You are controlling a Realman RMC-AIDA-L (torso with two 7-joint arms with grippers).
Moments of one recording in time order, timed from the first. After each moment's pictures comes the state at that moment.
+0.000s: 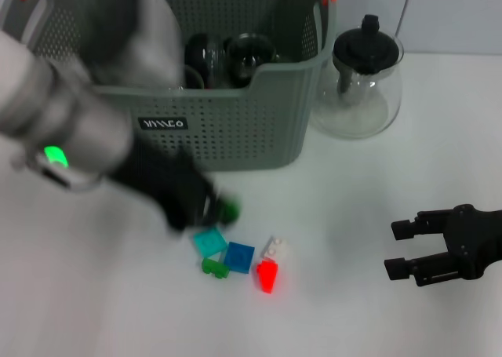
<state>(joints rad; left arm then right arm) -0.60 -2.17 1.15 1.47 2.42 1.82 -2.00 0.50 2.01 -0.83 -0.79 -2.14 -1.75 1.70</state>
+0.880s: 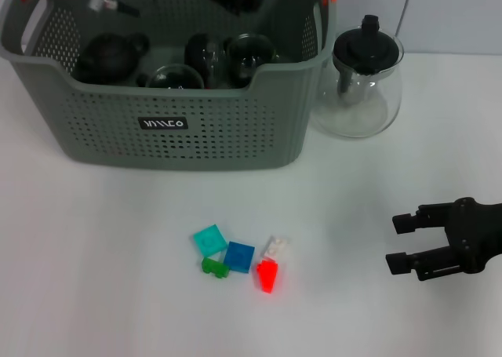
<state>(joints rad) -1.01 -2.05 0.94 0.92 2.46 1.17 -2.23 0.51 2.00 -0.83 -0.80 -2.14 -1.75 1.69</state>
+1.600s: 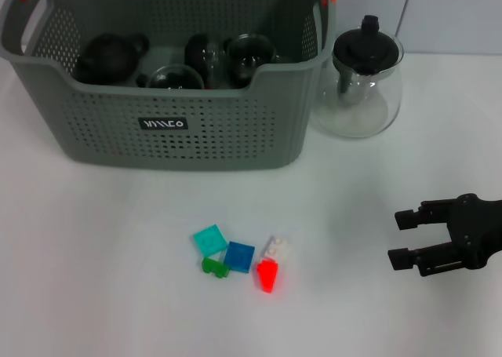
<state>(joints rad) -0.88 -2.09 0.88 1.19 2.23 1.32 -2.20 0.52 2.00 -0.83 -0.80 -2.14 -1.74 1.69</state>
